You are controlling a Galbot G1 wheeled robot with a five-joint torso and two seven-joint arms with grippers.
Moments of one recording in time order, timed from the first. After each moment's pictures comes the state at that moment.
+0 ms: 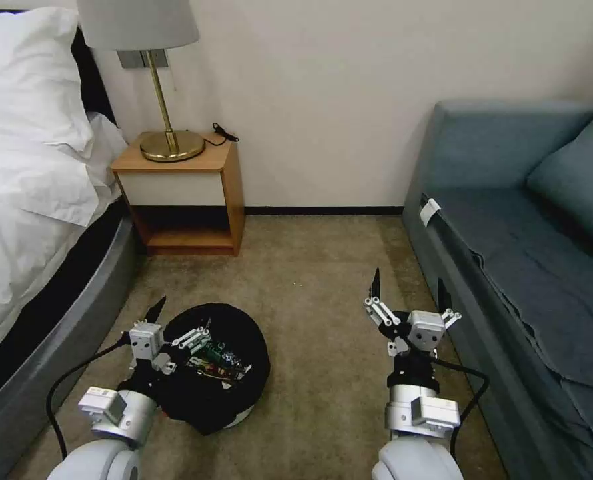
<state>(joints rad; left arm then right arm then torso) 1.64 -1.47 -0.72 -2.20 -0.22 0.07 0.26 -1.59 1.47 0.16 2.26 -0.20 0.07 0.51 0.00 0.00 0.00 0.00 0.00</state>
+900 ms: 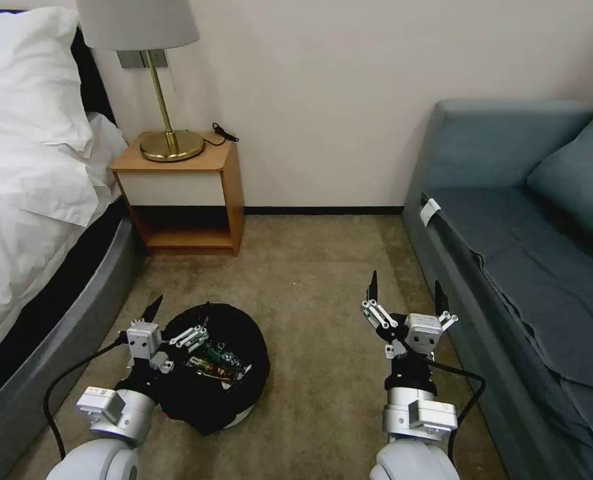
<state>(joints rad) 1.64 -1.47 -0.73 -2.21 -0.22 0.07 0.25 -1.59 1.47 0.16 2.25 -0.19 0.08 0.51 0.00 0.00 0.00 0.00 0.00</state>
